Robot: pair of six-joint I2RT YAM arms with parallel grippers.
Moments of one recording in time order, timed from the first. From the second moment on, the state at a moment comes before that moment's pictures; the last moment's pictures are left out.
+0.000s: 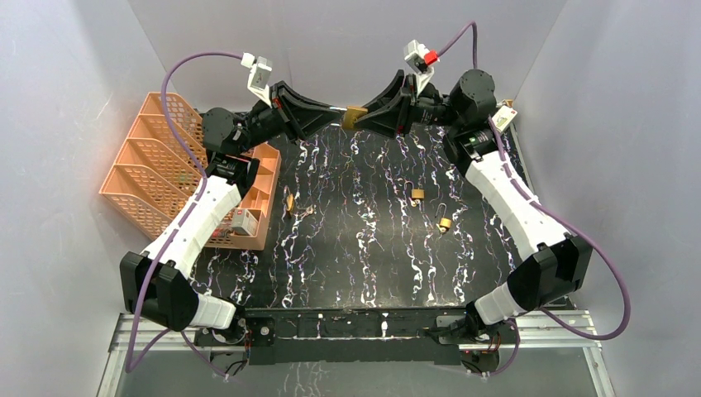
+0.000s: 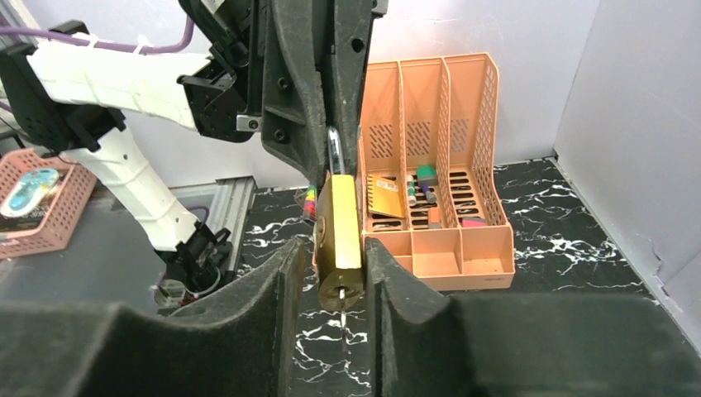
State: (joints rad) left arm -0.35 1.38 1.26 0.67 0.87 -0.76; right arm 0.44 1.47 1.51 0.30 -1.10 0.40
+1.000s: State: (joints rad) left arm -0.25 1.50 1.53 0.51 1.28 -0.96; right arm 0.28 1.55 1.70 0.15 -1.47 0.58
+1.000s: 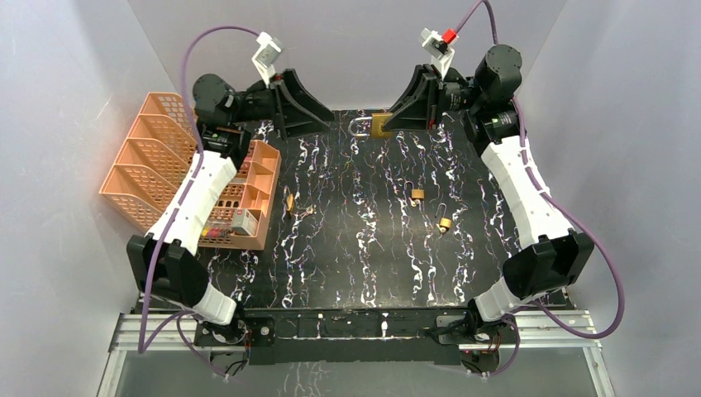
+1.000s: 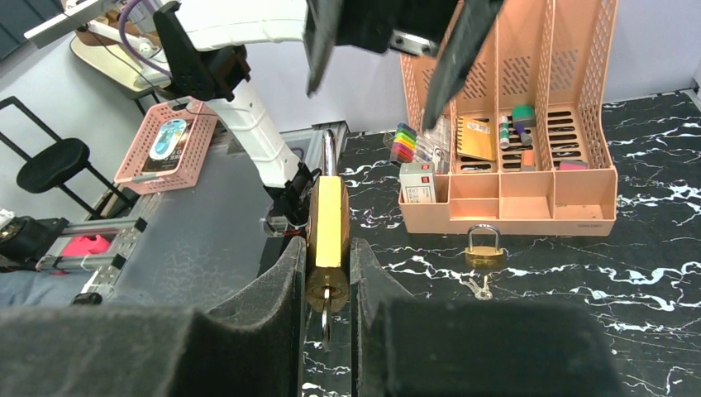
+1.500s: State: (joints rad) left arm -0.34 1.54 1.50 0.53 1.34 -0.99; right arm 0.33 1.57 1.70 0.17 -1.46 0.61
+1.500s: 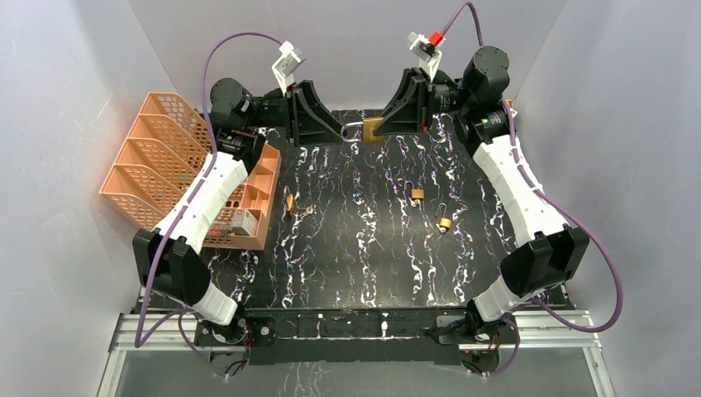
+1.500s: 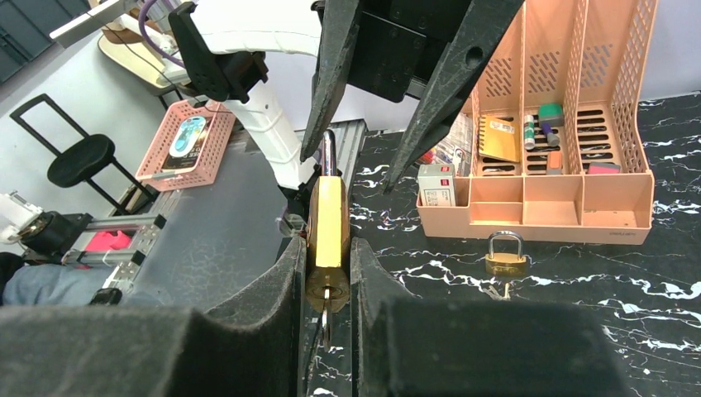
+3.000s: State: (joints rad) left arm -0.35 1.54 1.48 0.64 1.32 -0.99; right arm 0.33 1.57 1.69 0.21 -1.46 0.64
